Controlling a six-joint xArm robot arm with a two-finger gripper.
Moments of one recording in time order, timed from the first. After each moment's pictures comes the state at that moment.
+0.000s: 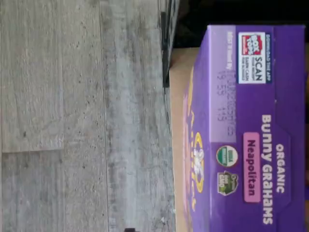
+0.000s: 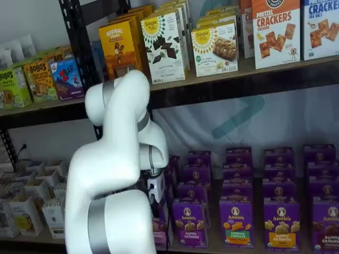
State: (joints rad) arm 0.34 0.93 -1.40 0.14 0.44 -1.36
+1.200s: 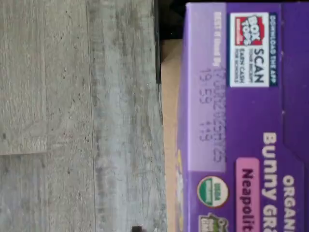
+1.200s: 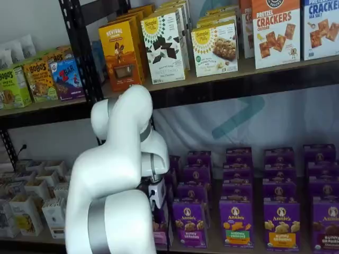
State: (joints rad) arm 0.35 1.09 -1.58 0.10 0.48 -1.31
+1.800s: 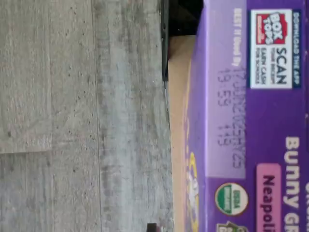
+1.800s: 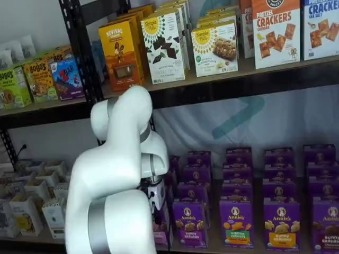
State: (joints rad) arm 0.35 1.09 -1.57 0.08 0.49 -1.29
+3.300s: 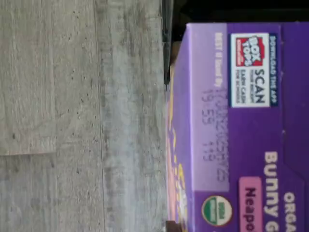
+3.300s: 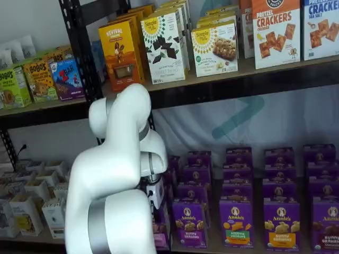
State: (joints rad) arm 0.36 1.06 -1.54 0.07 0.49 -1.27
